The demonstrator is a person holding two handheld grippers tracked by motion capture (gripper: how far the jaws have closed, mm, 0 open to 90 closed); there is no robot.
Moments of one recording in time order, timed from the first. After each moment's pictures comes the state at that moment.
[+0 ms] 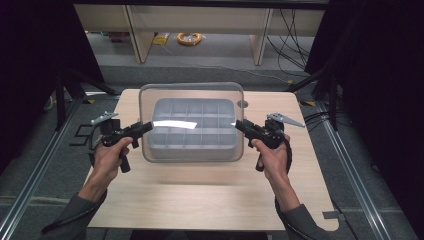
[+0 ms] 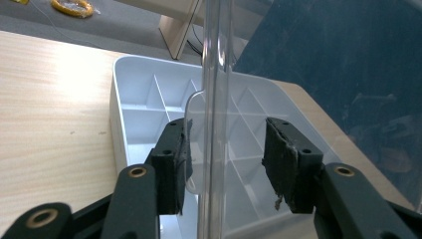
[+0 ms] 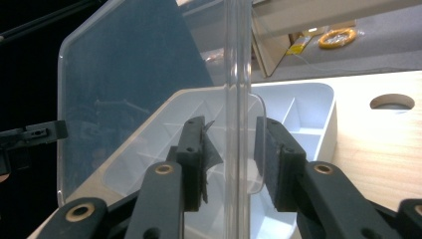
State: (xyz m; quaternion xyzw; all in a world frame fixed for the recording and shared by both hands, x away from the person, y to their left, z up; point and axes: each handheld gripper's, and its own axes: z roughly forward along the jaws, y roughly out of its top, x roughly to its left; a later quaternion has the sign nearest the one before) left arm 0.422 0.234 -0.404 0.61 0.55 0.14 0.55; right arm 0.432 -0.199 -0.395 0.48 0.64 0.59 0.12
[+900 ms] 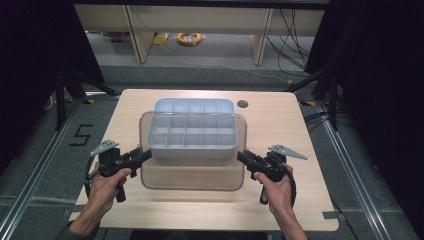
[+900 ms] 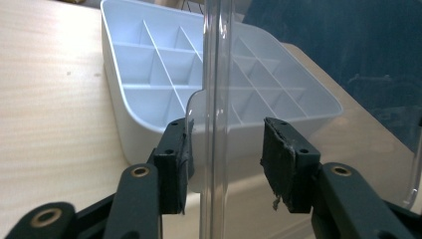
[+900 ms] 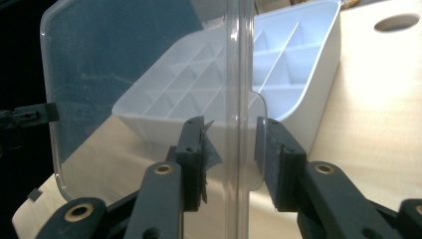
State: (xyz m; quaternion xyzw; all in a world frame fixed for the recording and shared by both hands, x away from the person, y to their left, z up) left arm 0.356 0.234 -0.434 0.65 0.53 0.14 0.53; right arm 0.364 -0.205 -0.440 0.50 0.65 0.56 0.08
